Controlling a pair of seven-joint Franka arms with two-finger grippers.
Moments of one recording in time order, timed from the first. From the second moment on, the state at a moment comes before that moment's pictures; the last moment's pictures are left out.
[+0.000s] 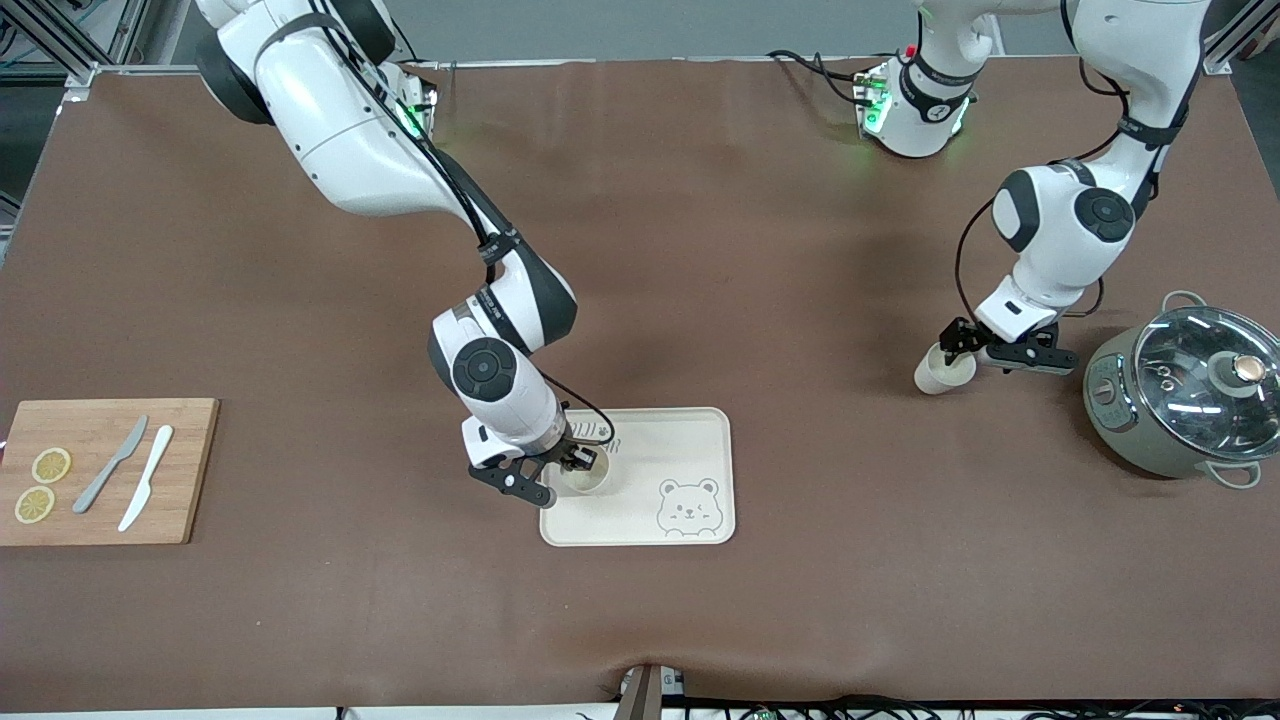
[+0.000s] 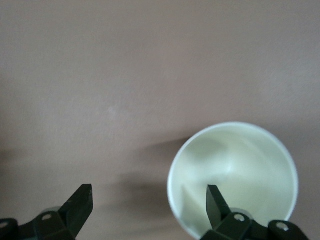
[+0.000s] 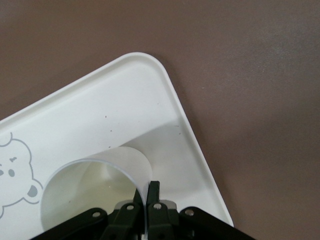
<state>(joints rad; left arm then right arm) -0.01 0.21 0.04 -2.51 -0.09 2.89 0.27 0.43 0.89 0.13 -1.29 -0.06 2.33 0.95</state>
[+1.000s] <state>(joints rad) -0.01 0.12 0.03 -1.99 -0.09 2.18 0.13 0.26 0.73 0.12 -1.10 -0.06 1.85 0.61</state>
